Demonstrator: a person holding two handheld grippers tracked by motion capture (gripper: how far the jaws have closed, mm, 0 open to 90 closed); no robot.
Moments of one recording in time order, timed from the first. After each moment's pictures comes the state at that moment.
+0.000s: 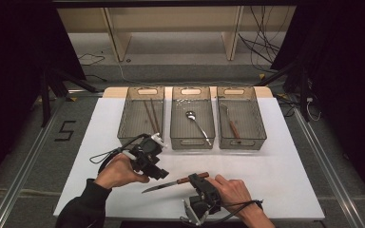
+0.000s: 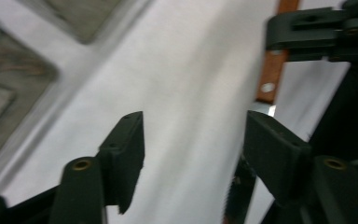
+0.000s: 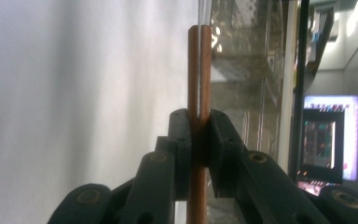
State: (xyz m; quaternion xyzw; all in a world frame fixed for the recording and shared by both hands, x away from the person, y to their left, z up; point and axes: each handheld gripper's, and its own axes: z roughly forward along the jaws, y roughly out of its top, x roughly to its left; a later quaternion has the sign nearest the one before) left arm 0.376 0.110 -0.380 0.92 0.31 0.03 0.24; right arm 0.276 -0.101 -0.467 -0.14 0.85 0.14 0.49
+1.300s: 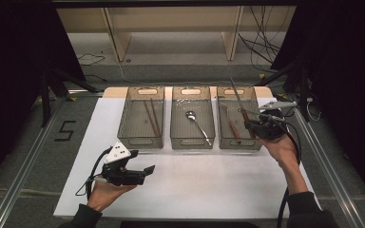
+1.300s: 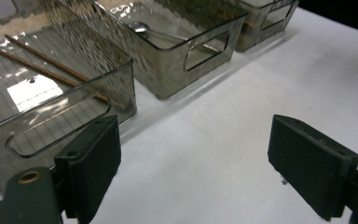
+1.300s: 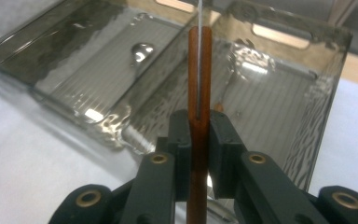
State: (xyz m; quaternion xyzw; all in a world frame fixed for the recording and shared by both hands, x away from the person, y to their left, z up) left arm 0.333 0.177 -0.421 0.78 0.37 0.16 0.47; right arm 0.435 -0.269 -0.365 0.47 0.78 0.36 0.20
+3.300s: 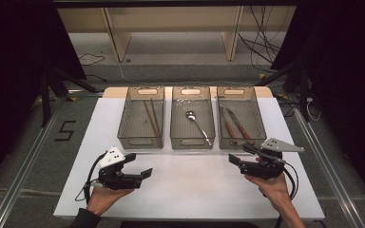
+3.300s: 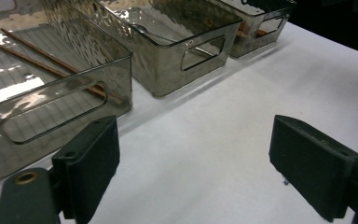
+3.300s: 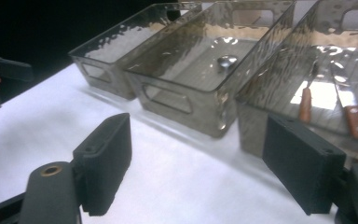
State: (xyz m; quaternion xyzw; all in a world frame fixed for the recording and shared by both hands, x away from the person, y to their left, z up) left arm 0.326 0.187 -0.433 0.77 0.38 0.14 0.50; right arm 0.343 -0.256 -0.417 0.42 0.73 0.52 0.14
